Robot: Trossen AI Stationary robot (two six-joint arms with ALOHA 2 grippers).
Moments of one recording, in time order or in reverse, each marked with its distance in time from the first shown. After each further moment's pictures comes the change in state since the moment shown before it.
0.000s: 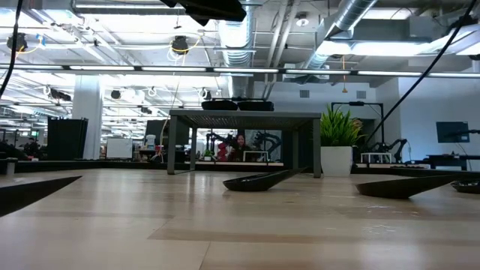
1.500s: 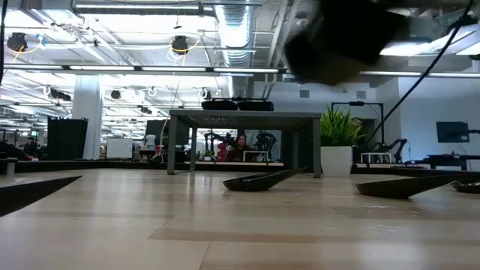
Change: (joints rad) left arm -0.075 -0.257 0.002 -0.002 -0.057 -0.023; right arm -0.167 -0.077 0.208 -0.223 0.396 -0.581
